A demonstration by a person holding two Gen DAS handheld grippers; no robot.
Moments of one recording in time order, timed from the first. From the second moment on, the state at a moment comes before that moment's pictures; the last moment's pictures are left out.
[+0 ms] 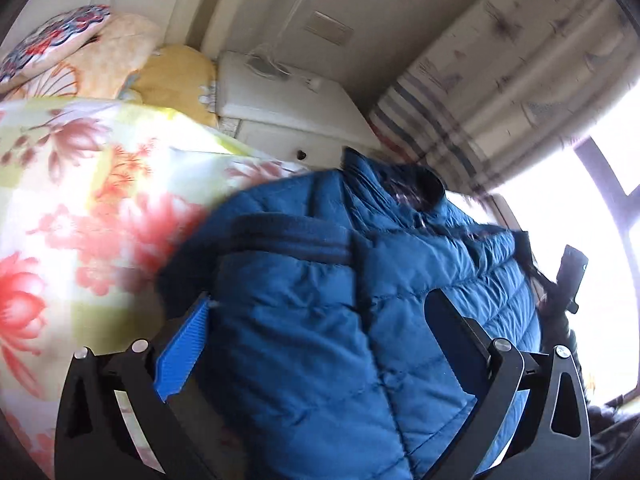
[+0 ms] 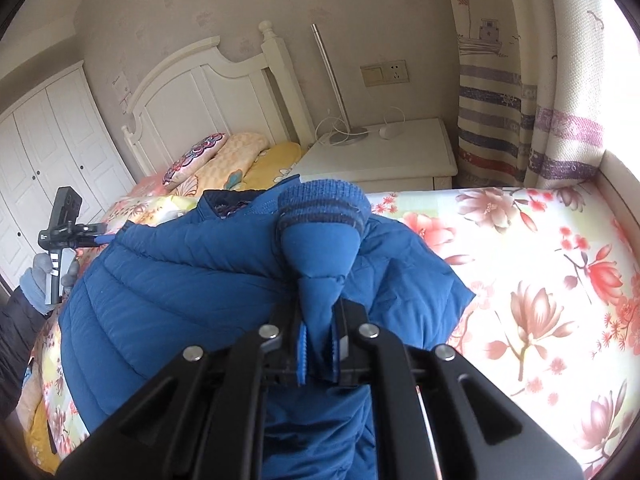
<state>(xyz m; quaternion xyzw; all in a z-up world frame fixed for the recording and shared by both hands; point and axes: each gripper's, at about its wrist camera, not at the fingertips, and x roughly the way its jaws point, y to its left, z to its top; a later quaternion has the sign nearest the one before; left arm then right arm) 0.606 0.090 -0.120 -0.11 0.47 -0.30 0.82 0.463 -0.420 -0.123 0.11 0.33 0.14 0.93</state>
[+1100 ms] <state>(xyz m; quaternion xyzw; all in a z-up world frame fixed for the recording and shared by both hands) 0.690 0.061 -0.135 -0.09 0.43 -0.09 0.90 0.582 -0.444 -0.150 0.14 0.41 0.04 0.90</state>
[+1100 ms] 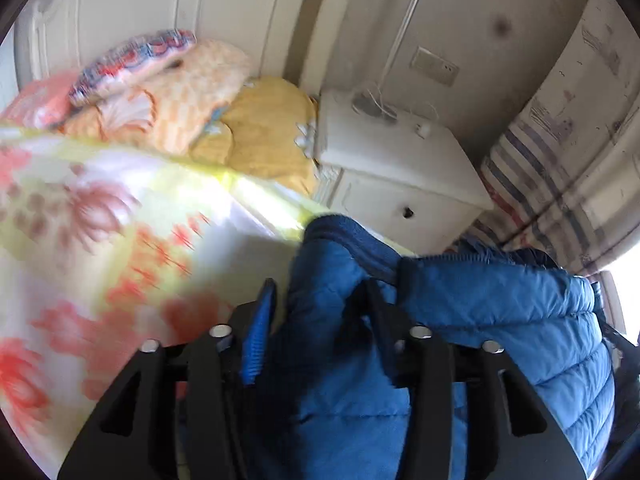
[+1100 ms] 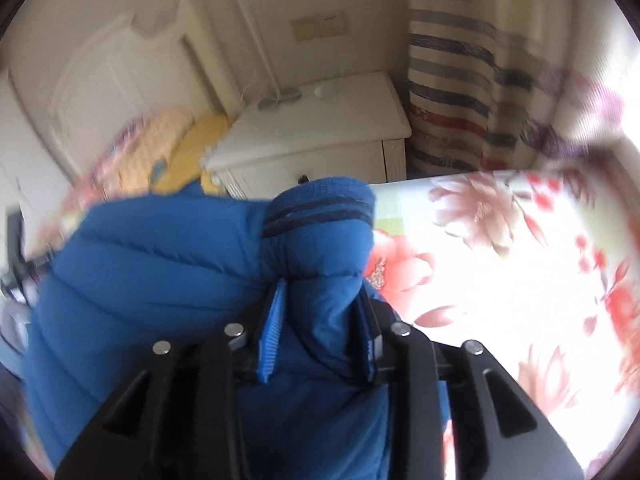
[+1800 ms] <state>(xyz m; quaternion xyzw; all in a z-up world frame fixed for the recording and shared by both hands) 0.706 -0.091 -0.158 0.10 0.44 -0.08 0.89 0.666 -0.247 -0.141 -0.06 0.44 0.09 0.89</state>
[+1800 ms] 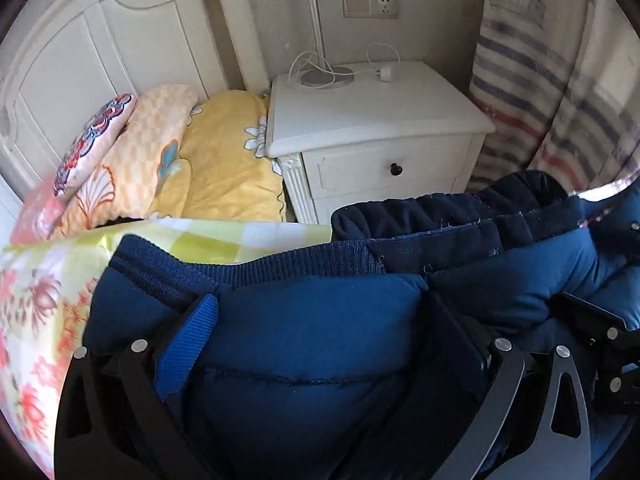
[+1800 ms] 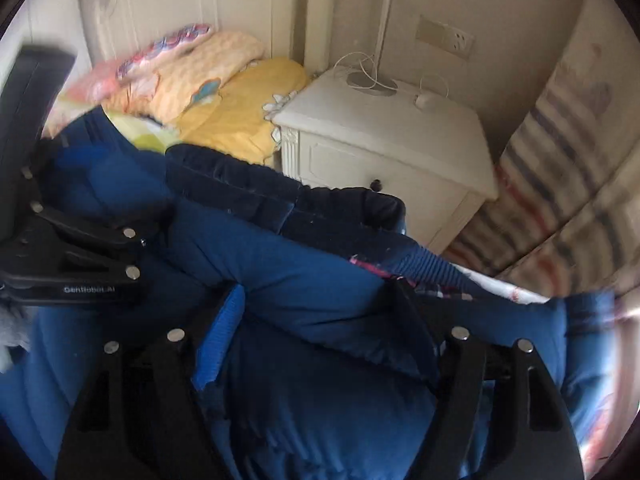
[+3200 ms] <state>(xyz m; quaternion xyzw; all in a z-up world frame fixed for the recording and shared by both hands) 0.595 -0.076 -0.100 0.12 0.39 -0.09 0.91 0.561 -0.303 -0.072 -0.04 0.37 0.08 0.93</state>
